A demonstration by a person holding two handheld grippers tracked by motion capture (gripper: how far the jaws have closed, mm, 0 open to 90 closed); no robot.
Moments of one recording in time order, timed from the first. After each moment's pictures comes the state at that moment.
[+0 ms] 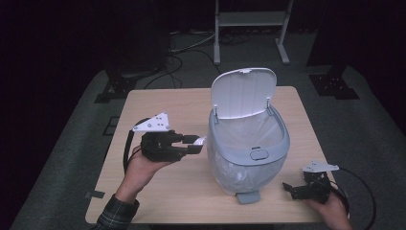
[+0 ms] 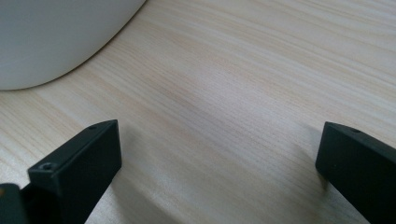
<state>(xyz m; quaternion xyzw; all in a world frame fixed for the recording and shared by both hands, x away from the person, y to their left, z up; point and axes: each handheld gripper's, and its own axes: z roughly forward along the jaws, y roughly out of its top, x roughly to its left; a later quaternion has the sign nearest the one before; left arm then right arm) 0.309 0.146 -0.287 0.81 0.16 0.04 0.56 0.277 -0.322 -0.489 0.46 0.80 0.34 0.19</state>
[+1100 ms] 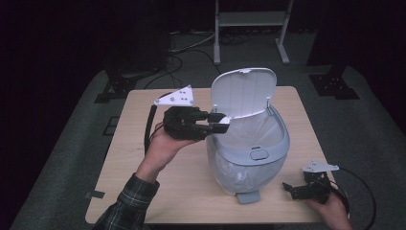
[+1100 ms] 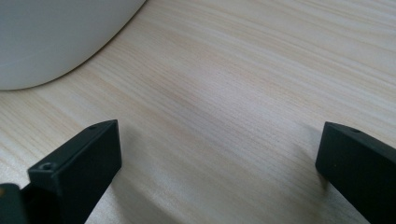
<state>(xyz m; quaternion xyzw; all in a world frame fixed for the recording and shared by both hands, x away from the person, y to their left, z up) 0.331 0.085 -0.238 0.80 0.11 0.03 0.59 0.277 -0.322 -0.489 0.46 0.80 0.34 0.19</state>
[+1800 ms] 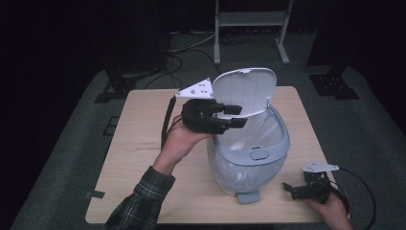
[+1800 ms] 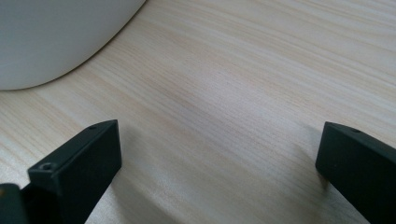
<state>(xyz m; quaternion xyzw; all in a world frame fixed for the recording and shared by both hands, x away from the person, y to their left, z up) 0.341 0.053 -0.233 0.80 0.09 0.04 0.59 0.277 -0.322 -0.489 0.46 0.80 0.34 0.19</state>
